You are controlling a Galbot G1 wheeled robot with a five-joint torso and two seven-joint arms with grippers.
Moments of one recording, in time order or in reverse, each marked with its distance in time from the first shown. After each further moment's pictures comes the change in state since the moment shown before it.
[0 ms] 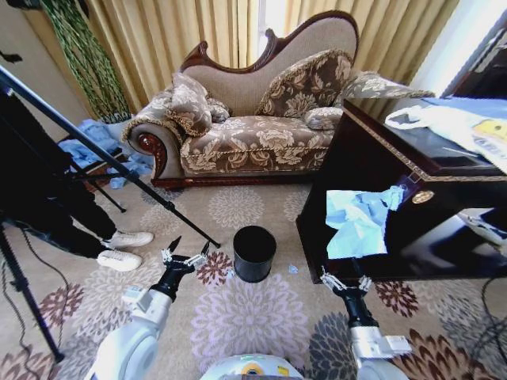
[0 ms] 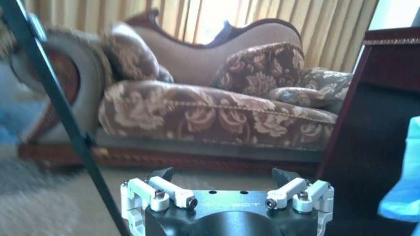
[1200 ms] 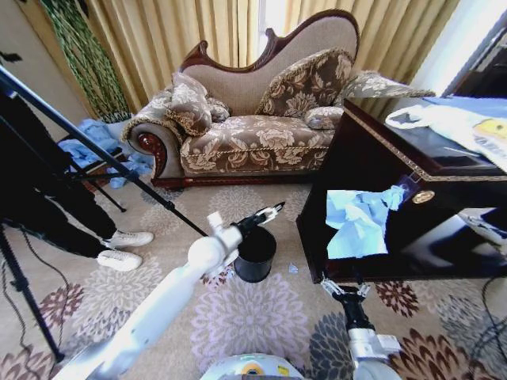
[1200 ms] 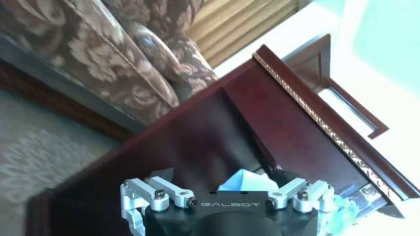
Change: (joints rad) left arm -1.016 -0.039 0.685 0.504 -0.893 0.119 -0.028; right arm 0.039 0.014 0.002 -0.091 -0.044 -0.001 0.051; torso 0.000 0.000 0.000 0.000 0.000
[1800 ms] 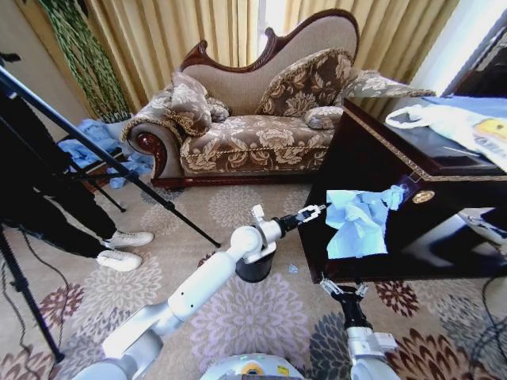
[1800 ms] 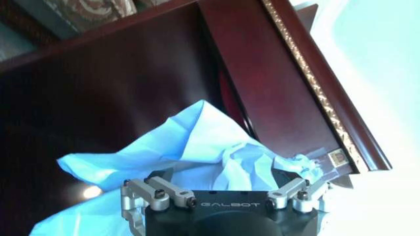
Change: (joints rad) left arm -0.120 -0.189 0.165 0.190 -0.168 0.069 0.066; right arm 0.018 -0.007 -0.006 -0.043 0.003 0.006 -0.012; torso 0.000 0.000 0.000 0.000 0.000
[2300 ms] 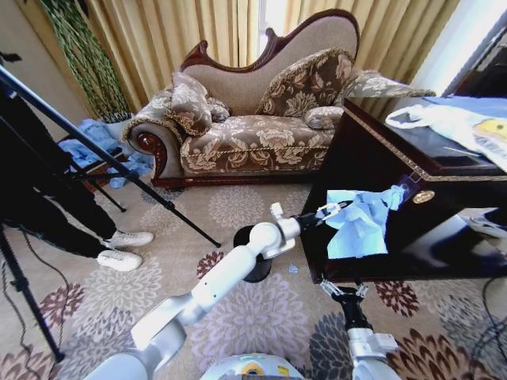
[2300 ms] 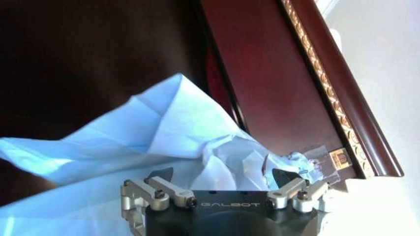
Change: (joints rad) left arm -0.072 -0.168 0.022 0.157 -0.012 0.034 0.033; right arm -0.009 -0.006 0.007 0.007 0.000 -0.002 -0.001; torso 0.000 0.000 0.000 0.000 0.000
